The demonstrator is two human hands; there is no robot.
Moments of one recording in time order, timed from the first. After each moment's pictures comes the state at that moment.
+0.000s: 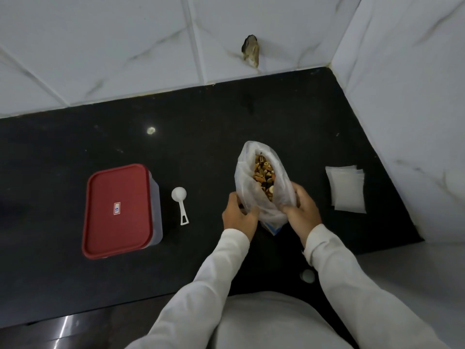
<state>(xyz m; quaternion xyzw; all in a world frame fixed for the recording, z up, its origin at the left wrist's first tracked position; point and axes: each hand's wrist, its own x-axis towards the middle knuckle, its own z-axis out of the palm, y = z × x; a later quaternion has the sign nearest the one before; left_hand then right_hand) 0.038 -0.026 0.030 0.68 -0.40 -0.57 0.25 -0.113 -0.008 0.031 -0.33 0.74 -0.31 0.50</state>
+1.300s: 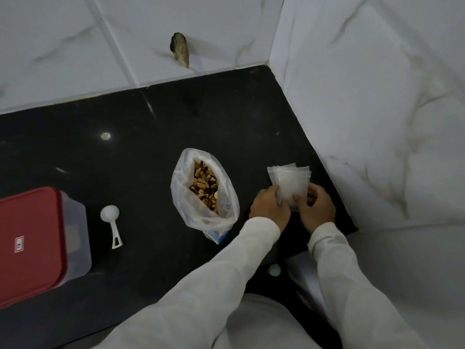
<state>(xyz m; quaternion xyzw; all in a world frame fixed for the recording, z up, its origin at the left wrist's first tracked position) -0.148 -0.025 0.016 0.58 -0.62 -0.52 0.09 -0.261 0.017 0.001 -0.26 0.86 -0.34 0.28</state>
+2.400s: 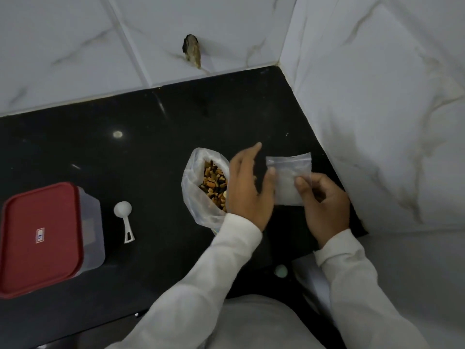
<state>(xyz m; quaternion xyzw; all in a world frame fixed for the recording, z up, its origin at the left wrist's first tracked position) -0.086 -0.040 0.090 0.53 -0.63 -0.42 0.37 -0.219 0.017 0.081 -0.38 0.75 -0.47 0.28</state>
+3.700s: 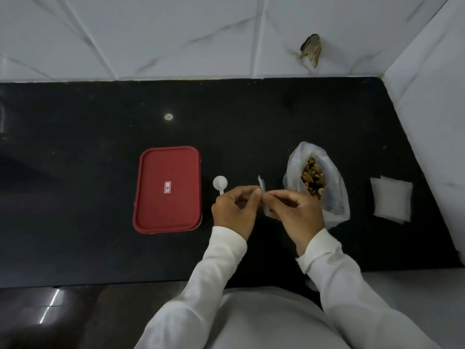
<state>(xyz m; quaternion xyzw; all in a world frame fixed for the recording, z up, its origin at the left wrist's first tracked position) 0.144 -0.019 0.077 0.64 -0.42 -0.52 0.38 0.012 -0.013 0.083 -0.38 0.68 -0.36 0.51</state>
